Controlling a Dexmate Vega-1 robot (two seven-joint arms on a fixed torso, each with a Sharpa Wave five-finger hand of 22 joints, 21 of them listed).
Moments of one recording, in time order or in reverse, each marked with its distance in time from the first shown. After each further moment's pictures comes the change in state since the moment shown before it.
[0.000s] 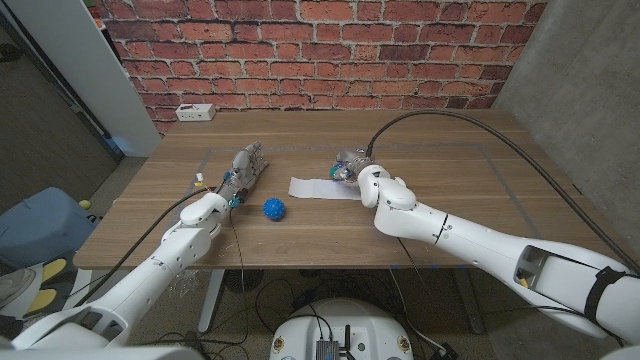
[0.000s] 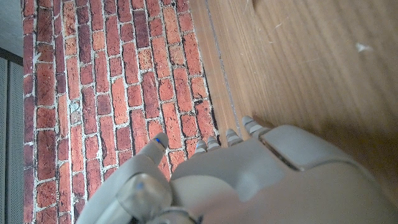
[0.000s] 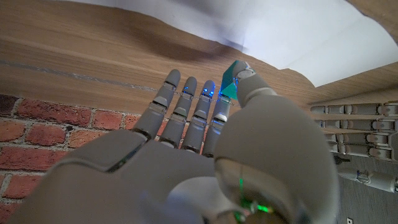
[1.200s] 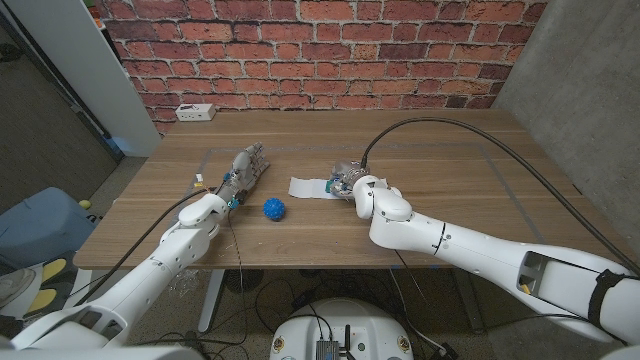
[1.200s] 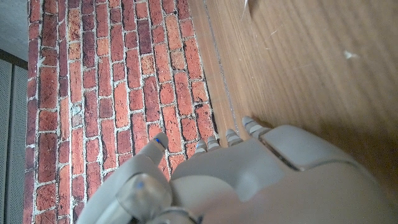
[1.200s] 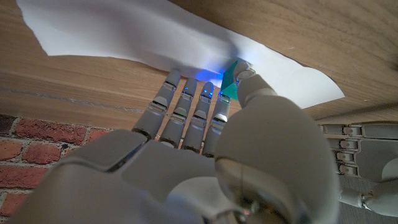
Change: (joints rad) left arm 0.000 0.003 0.002 0.015 -0.008 -0.009 -0.034; left_hand 0.000 0.000 -0.003 -0.003 0.000 0.000 0.000 0.000 0.000 0.002 0.002 0.000 0.006 0.000 0.000 0.000 0.000 0.000 0.000 -0.008 0.000; right arm 0.004 -0.012 -0.067 -0.060 0.021 -0.090 0.043; right_hand -0.008 0.000 -0.001 0.001 0.000 0.000 0.000 0.000 0.000 -0.031 0.009 -0.030 0.000 -0.008 0.000 -0.019 0.002 -0.008 0.008 -0.005 0.000
